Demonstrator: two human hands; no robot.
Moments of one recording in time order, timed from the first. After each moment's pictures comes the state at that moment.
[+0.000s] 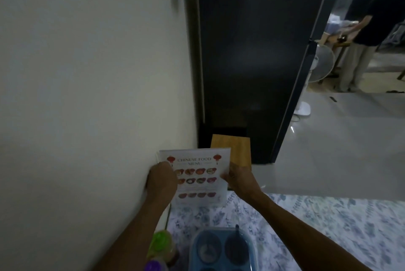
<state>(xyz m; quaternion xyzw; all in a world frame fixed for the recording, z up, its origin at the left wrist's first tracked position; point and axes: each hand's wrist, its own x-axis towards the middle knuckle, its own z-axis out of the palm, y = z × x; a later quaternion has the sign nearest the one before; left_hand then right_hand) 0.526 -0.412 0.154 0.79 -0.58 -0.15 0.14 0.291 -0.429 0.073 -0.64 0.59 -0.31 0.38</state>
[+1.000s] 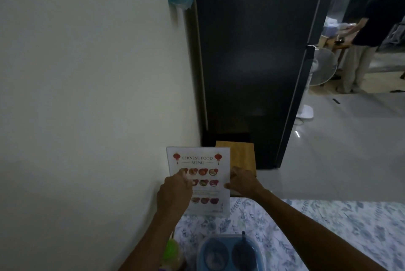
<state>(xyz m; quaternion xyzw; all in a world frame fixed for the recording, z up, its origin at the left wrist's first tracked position) 0.512 -0.392 0.158 0.74 -0.64 -0.13 0.18 0.289 -0.460 0.069 -0.68 0.63 -0.16 0.33</state>
